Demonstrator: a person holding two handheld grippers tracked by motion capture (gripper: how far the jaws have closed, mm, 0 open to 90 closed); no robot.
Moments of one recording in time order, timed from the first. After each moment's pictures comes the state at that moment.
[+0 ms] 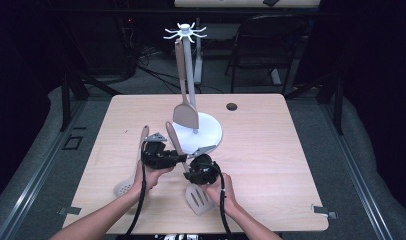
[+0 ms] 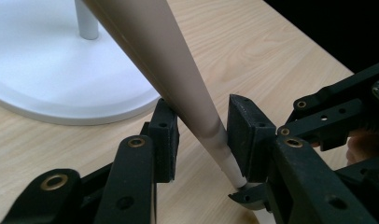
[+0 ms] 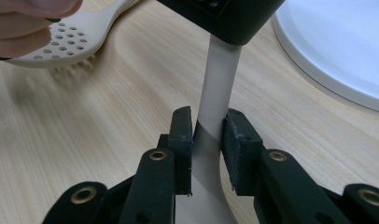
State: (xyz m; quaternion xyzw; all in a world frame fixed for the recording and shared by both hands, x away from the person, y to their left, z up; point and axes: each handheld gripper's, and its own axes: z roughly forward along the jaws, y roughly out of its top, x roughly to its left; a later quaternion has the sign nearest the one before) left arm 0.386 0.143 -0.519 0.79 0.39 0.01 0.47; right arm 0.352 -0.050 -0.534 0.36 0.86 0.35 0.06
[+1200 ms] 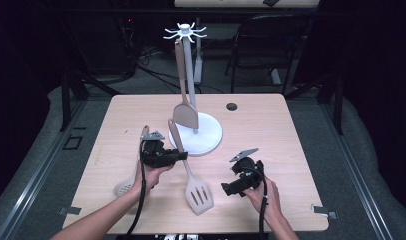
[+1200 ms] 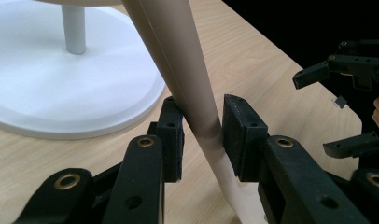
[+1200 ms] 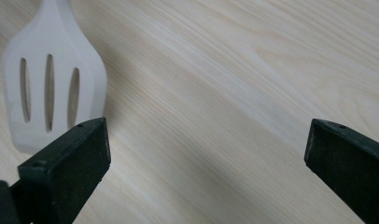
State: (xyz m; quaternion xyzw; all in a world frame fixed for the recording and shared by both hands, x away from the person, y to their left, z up) left arm 0.386 0.145 -0.513 0.78 0.38 -0.01 0.50; right arm 0.324 -0.164 -0.514 0.43 0.86 0.26 0.11
